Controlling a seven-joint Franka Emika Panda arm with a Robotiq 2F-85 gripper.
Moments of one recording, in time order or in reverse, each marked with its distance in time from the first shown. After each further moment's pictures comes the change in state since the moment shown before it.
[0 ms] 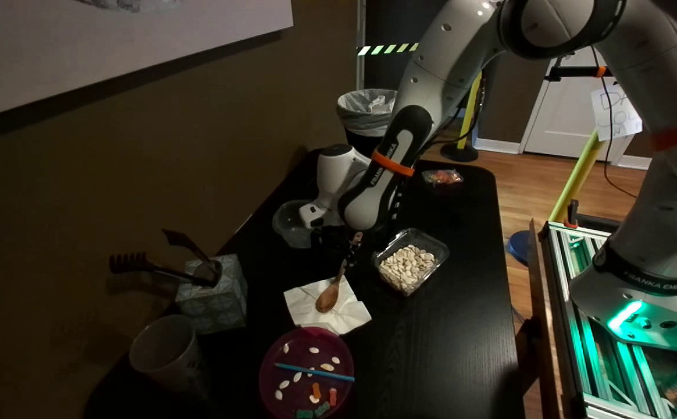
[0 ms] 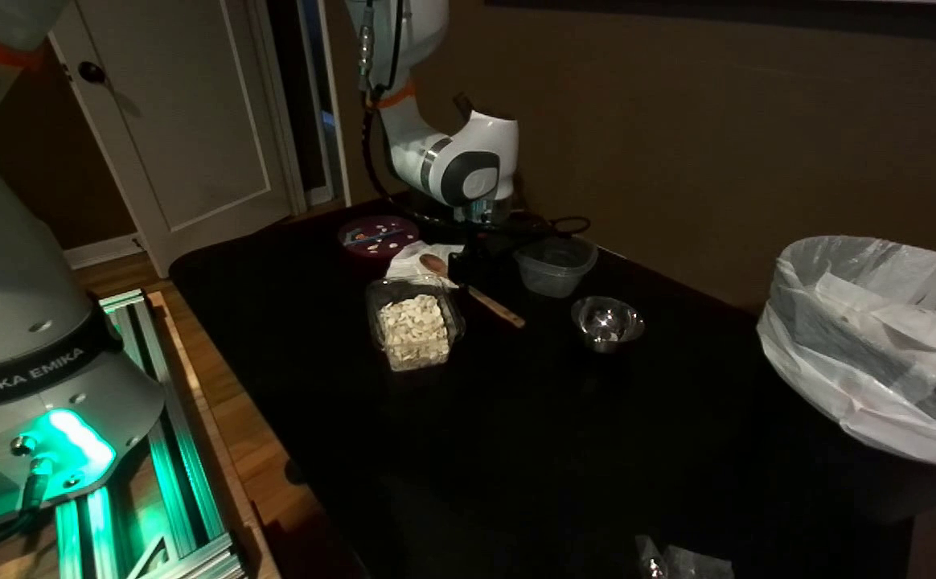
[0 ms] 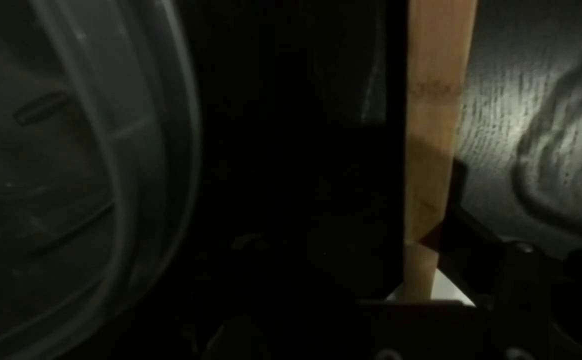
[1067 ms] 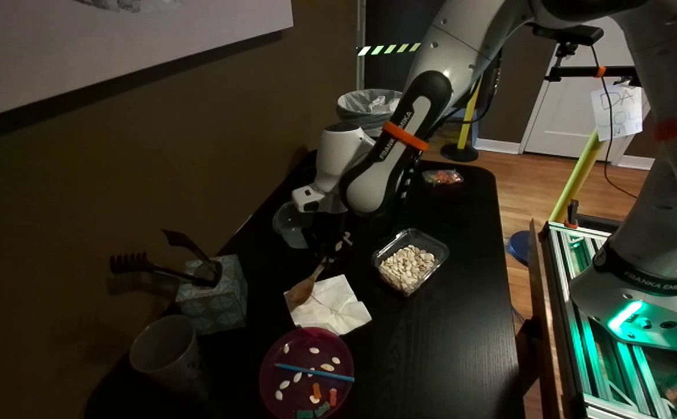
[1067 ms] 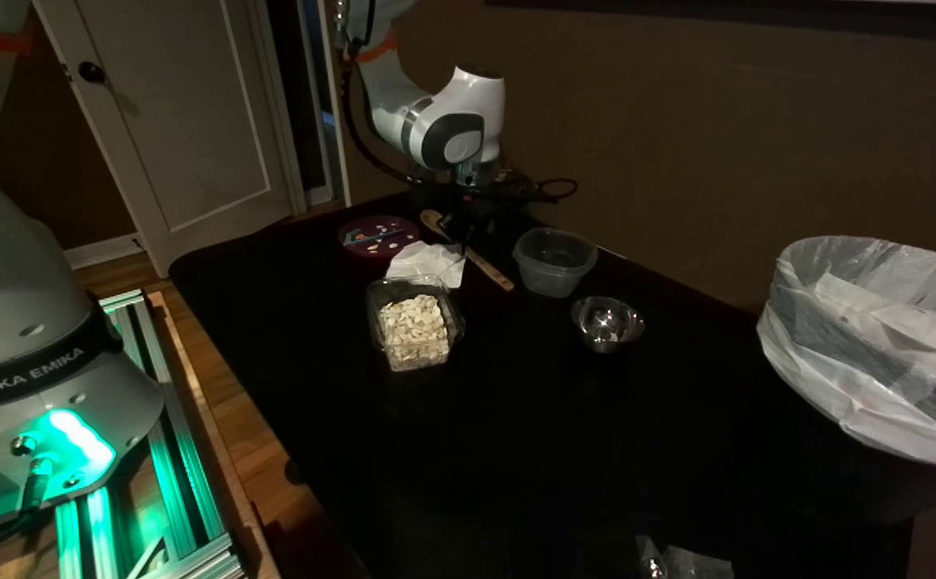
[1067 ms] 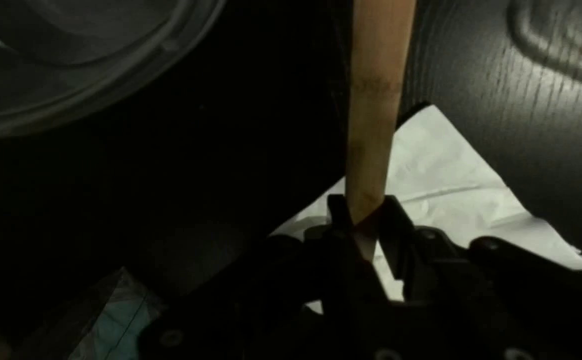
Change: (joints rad) arm -0.109 -0.139 0.175 -0.104 0.041 0.037 0.004
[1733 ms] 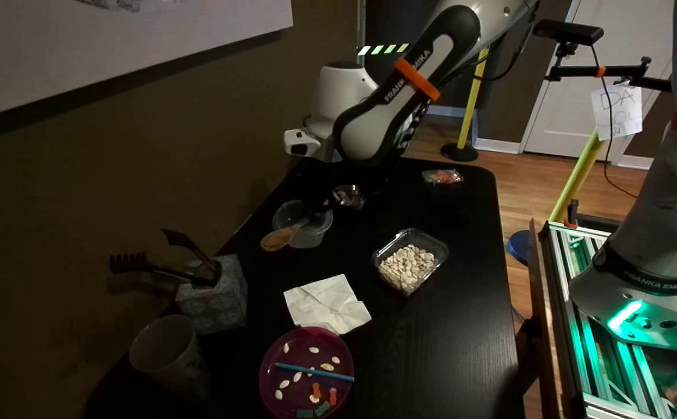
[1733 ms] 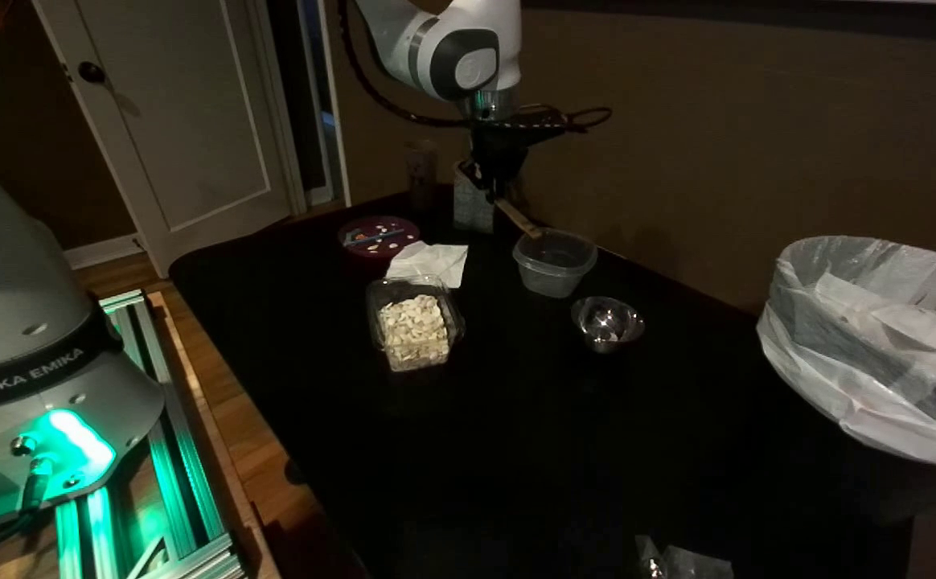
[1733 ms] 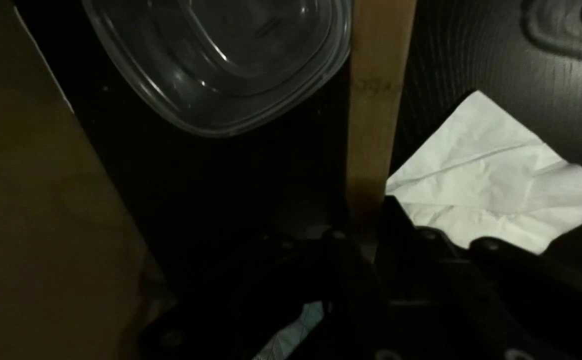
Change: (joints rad) arm 0.033 -0.212 -0.059 -0.003 0.066 -0.067 0.101
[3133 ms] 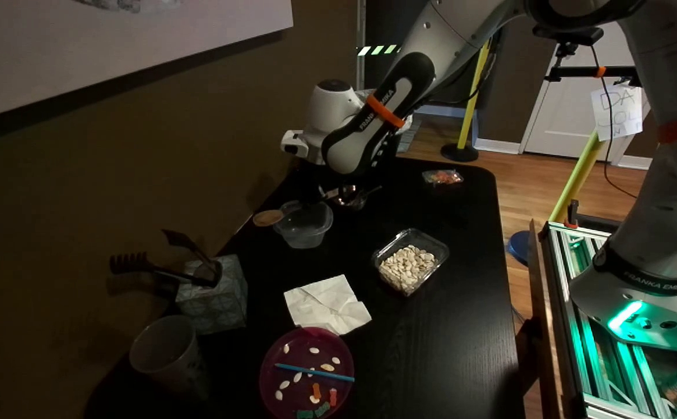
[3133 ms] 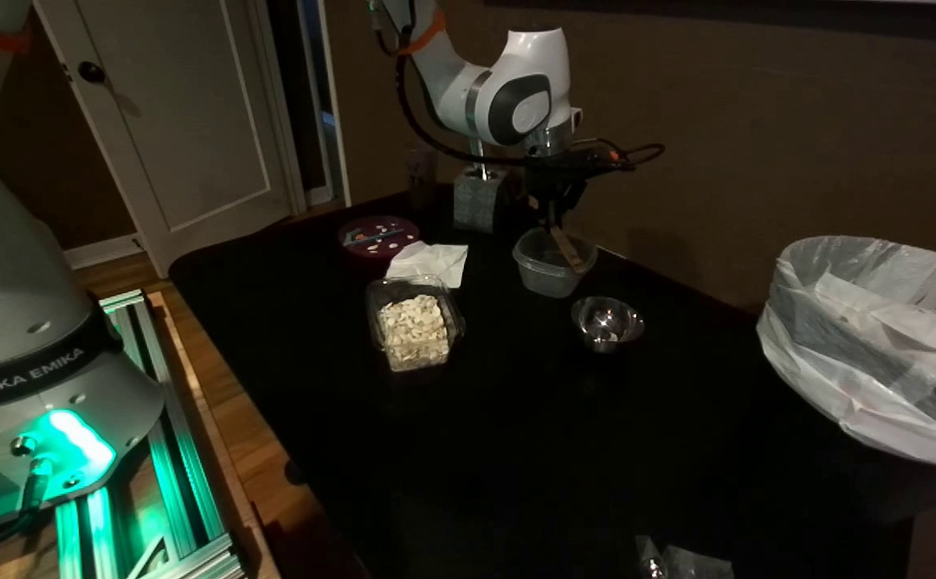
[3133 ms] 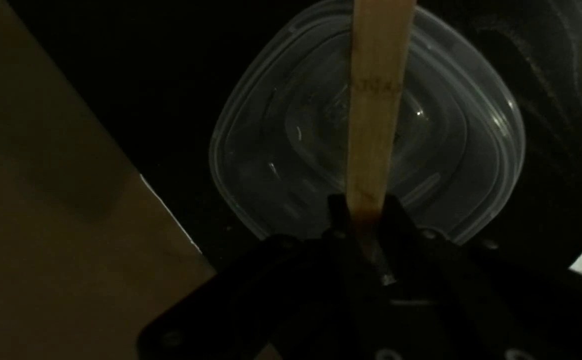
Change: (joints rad) arm 0.057 0.224 -0.184 0.225 -0.124 0.082 0.300
